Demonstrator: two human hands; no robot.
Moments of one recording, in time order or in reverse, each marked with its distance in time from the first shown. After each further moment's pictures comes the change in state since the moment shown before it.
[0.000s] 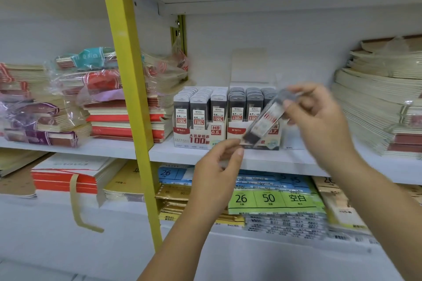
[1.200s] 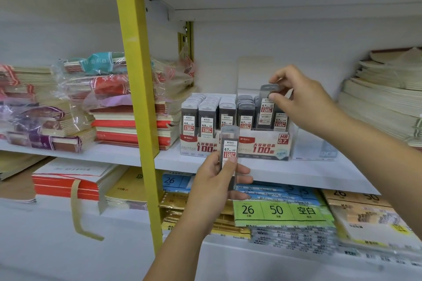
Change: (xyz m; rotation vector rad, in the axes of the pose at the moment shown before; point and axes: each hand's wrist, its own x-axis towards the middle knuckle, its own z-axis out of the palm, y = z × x) left_hand 0.006 -0.003 -0.018 -0.451 -0.096 -0.250; right_hand 0.078 0.005 0.015 -0.677 -0.247 -0.200
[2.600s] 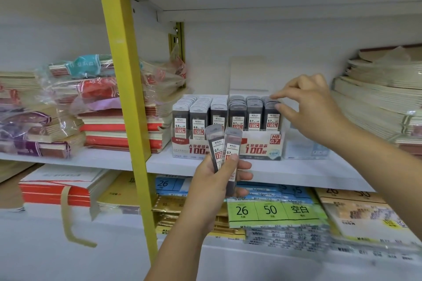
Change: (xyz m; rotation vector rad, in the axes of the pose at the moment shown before) left_hand 0.004 0.002 0.010 -0.051 -0.033 -0.023; right_hand -0.020 0.023 -0.008 -0.302 0.031 0.011
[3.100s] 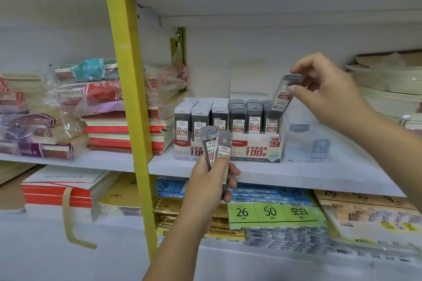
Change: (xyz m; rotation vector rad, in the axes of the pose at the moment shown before) left_hand 0.002 0.003 -0.006 0.022 0.095 -0.035; right_hand 0.005 -0.006 -0.038 0.429 0.139 -0.030
